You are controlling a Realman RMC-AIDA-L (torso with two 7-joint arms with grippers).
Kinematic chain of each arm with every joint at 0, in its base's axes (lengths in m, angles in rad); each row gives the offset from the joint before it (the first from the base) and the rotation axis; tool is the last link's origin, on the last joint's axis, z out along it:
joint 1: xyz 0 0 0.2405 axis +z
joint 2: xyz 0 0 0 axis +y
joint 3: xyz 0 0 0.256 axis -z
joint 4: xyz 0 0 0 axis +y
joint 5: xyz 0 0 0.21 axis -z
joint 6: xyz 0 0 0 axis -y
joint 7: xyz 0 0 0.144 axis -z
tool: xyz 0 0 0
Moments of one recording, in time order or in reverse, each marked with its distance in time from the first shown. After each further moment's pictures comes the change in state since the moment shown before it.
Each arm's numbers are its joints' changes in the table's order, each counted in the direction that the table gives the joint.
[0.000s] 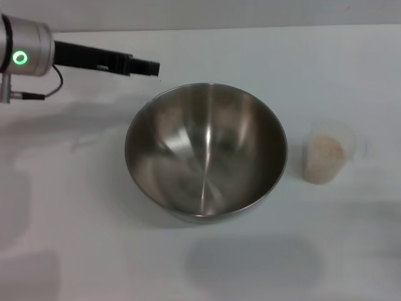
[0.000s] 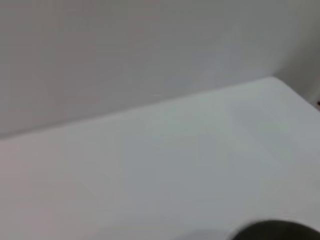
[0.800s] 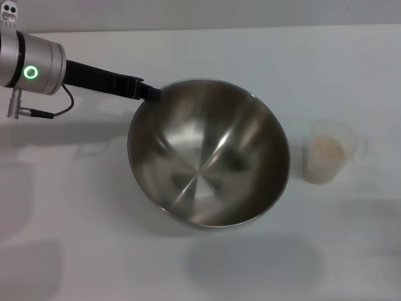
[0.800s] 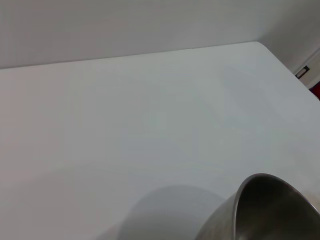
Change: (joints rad) left arm -0.056 0.027 0.000 0.138 -0.002 0.067 0.023; right arm 0.006 0.000 0.001 0.009 0.000 -0.006 -0.001
